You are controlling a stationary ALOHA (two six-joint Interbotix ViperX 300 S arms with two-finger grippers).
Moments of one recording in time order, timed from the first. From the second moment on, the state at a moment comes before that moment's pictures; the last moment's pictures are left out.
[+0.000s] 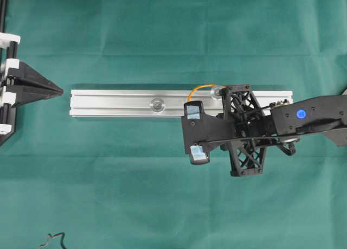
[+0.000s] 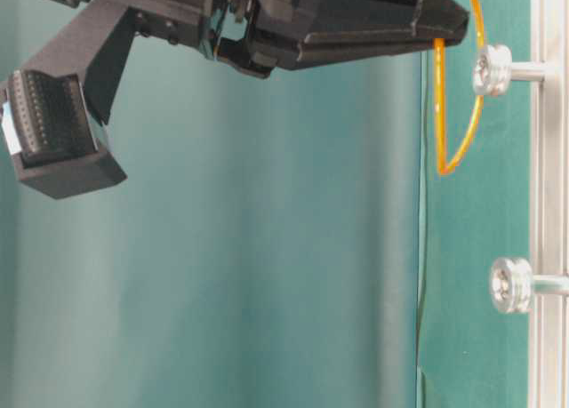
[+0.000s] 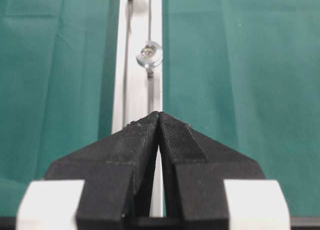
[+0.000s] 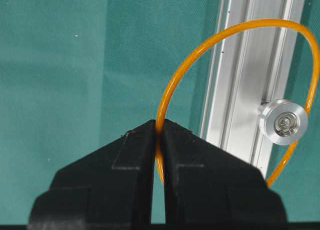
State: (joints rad) left arm -0.02 -0.98 1.00 0.03 0.45 -0.01; right arm 0.21 -0.02 0.36 -0.14 0.90 0.32
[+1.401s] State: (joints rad) left arm -0.02 -0.98 1.00 0.03 0.45 -0.01; right arm 0.28 -0.02 0.34 -0.11 0.92 0.32
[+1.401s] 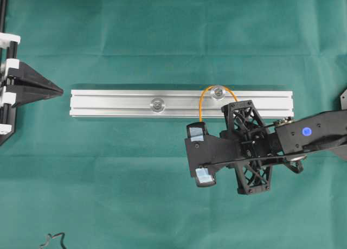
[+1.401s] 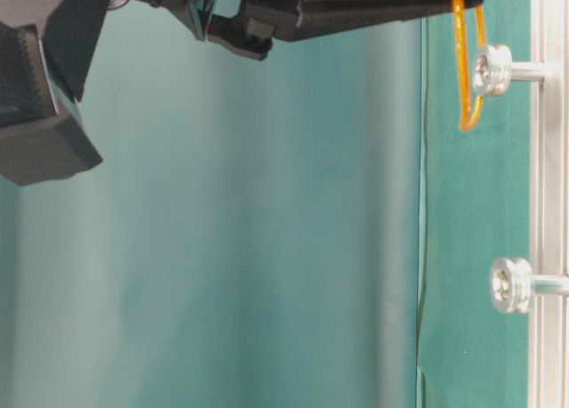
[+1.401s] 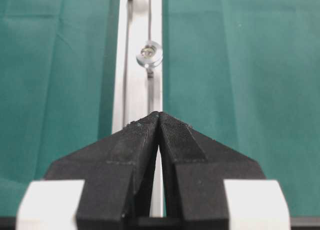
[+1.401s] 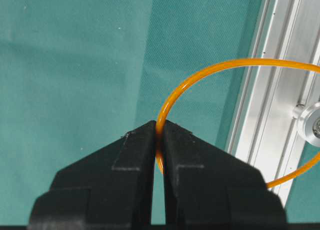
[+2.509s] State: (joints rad) left arm -0.02 -0.98 1.00 0.03 0.45 -0.01; right arm 0.28 0.02 0.28 -0.11 0.92 0.87
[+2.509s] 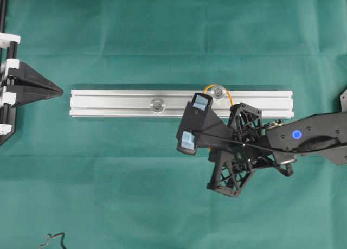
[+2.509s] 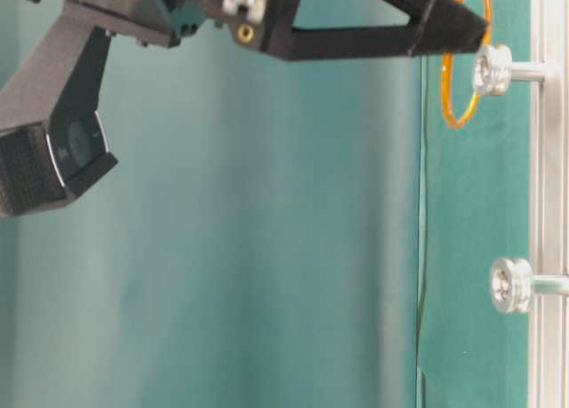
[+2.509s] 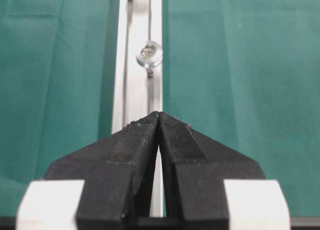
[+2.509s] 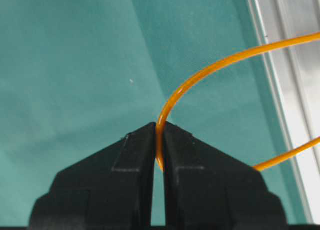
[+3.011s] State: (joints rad) left arm -0.02 -0.98 1.00 0.03 0.45 -0.01; right arm 0.28 0.05 0.25 -0.11 0.92 1.17
